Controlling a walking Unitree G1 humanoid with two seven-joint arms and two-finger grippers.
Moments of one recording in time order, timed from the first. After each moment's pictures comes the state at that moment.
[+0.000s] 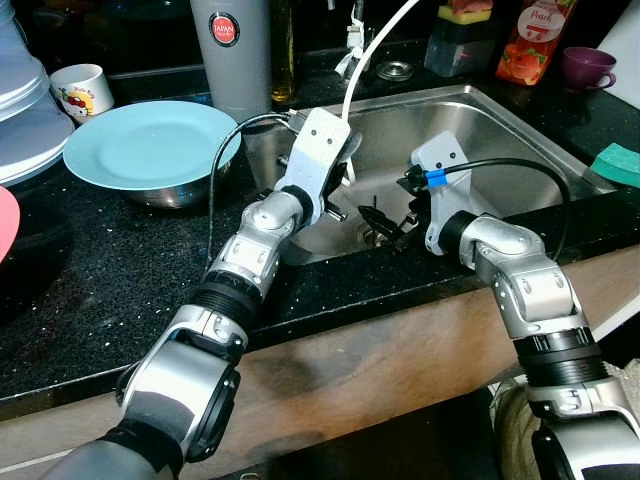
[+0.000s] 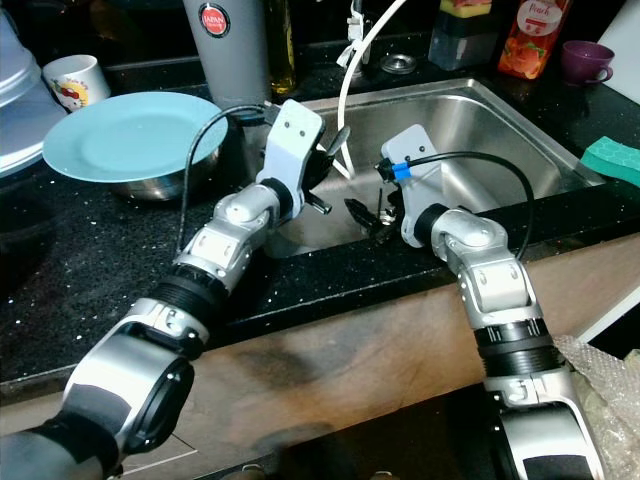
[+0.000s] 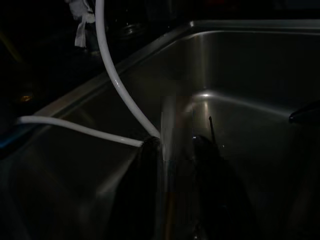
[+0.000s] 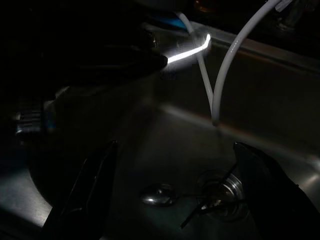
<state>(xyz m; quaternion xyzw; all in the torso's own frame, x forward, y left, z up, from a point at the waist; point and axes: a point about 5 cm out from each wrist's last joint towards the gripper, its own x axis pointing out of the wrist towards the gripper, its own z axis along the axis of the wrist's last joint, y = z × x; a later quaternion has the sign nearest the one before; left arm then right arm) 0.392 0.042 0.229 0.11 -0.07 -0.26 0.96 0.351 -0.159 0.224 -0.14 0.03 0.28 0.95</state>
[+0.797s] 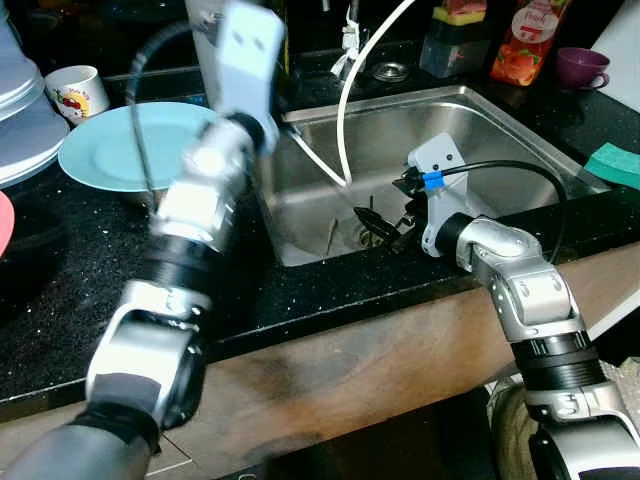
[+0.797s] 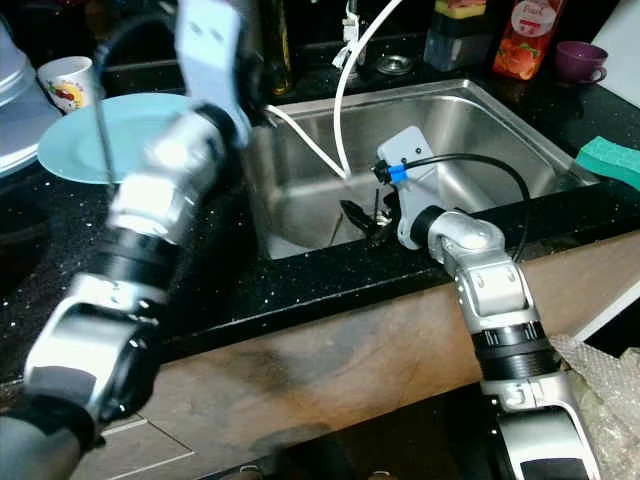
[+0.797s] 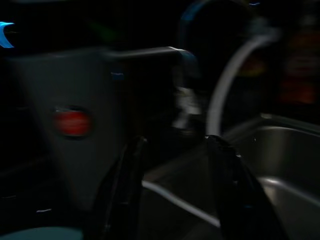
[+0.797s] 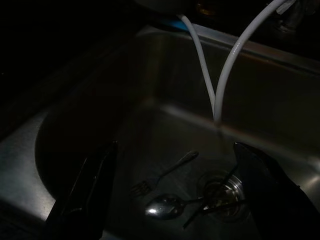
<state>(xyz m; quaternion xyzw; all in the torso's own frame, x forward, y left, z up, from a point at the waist) 0.391 0.129 0.338 0.05 -0.19 -0.12 0.97 0.349 -0.154 0.223 -0.14 0.02 0.29 0.95</state>
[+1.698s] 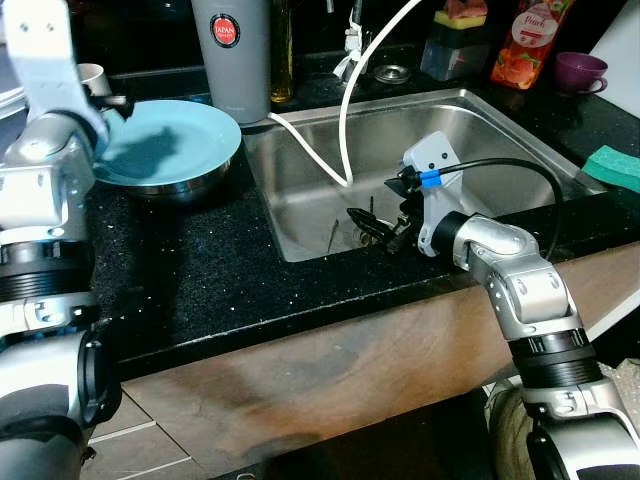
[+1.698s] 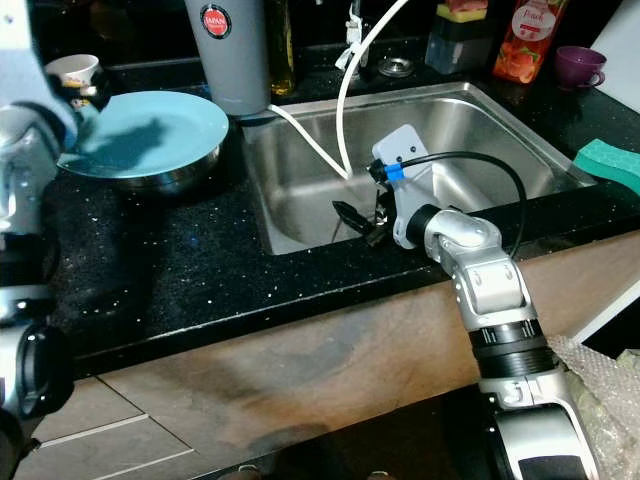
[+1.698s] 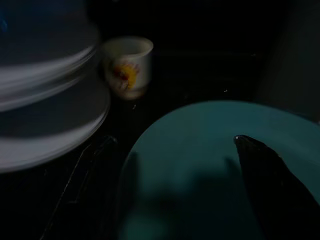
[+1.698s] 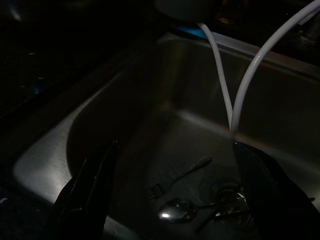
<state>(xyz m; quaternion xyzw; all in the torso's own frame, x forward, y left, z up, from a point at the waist) 0.364 0.273 0.303 -0.04 -0.02 0.15 0.99 0.349 -0.149 0.225 -0.13 0.02 0.31 0.94</state>
